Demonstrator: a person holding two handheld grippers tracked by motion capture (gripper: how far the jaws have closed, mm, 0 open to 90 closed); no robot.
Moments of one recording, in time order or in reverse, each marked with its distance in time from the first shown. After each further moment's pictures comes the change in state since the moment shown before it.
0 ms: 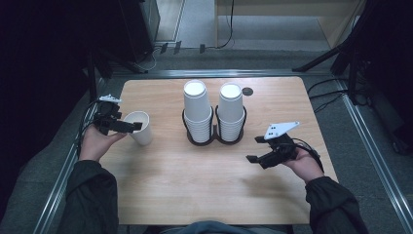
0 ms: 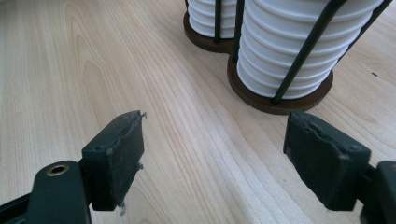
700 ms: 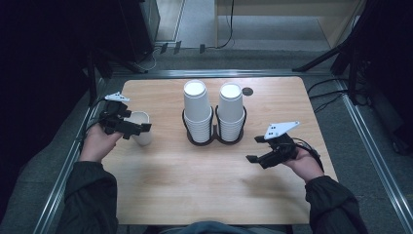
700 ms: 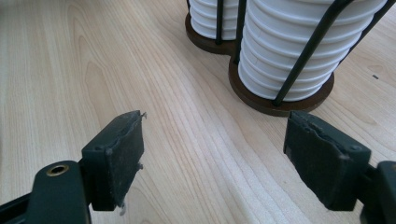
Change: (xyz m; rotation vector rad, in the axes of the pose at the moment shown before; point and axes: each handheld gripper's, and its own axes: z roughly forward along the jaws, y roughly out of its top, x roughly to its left) left arm -0.044 0.016 -0.016 -0.015 -0.080 0.097; right arm 0.000 0.001 0.000 -0.003 0.006 -0.007
